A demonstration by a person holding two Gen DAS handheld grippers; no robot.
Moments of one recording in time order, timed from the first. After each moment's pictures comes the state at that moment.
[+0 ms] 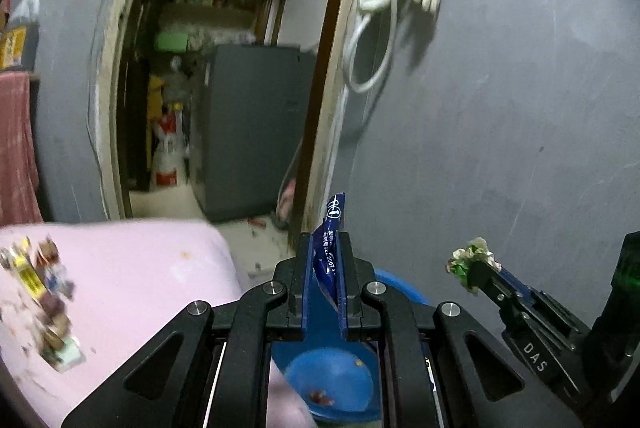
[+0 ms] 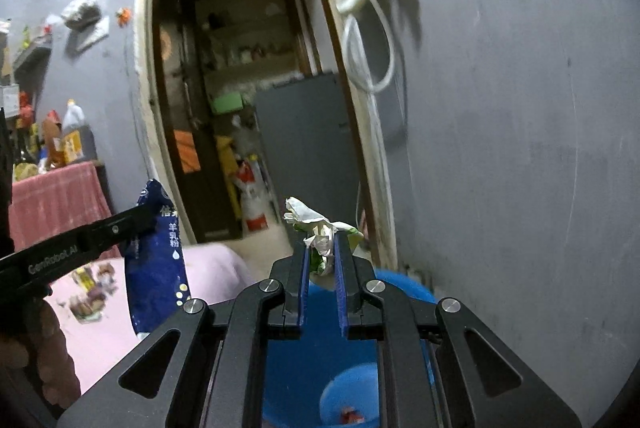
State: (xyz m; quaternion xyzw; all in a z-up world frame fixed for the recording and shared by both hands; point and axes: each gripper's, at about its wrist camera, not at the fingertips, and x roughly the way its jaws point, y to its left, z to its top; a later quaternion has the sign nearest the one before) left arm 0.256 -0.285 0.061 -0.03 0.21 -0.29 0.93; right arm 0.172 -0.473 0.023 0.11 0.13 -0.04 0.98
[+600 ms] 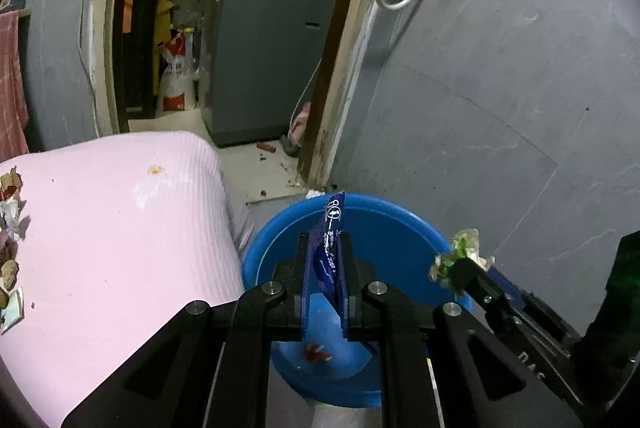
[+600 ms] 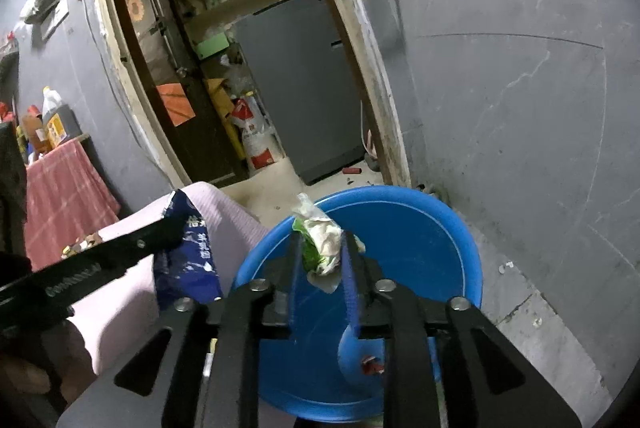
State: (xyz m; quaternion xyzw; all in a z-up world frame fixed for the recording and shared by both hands) left arm 0.303 -0.316 -0.012 -0.02 0.34 -0.25 0.91; right arm 0.213 -0.491 -0.021 0.17 0.25 -0.02 0.95
